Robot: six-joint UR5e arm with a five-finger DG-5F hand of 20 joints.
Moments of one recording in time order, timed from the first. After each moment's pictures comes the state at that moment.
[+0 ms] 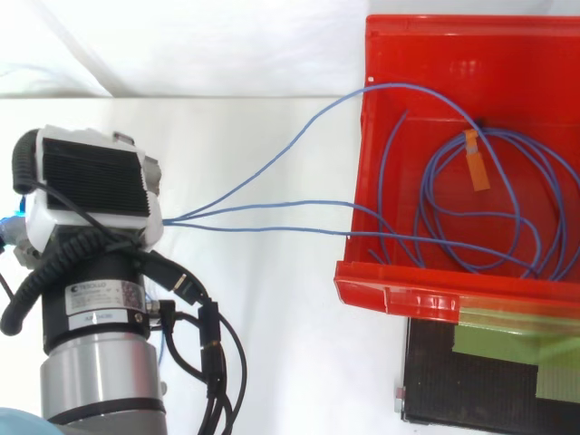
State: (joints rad) arm -0.04 -2.26 -1.05 -3.10 -1.89 -0.83
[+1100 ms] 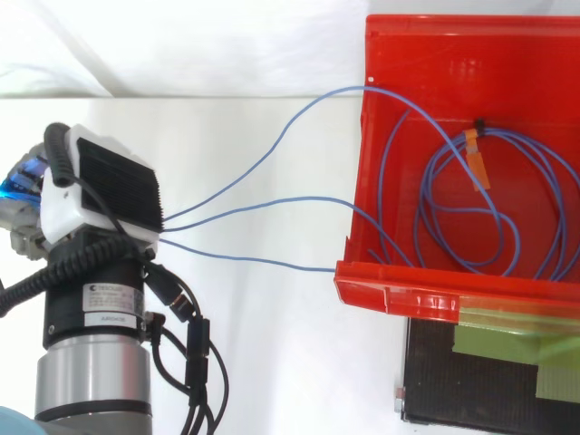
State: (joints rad) arm -0.01 -2.26 -1.09 -3.08 -1.77 -0.49
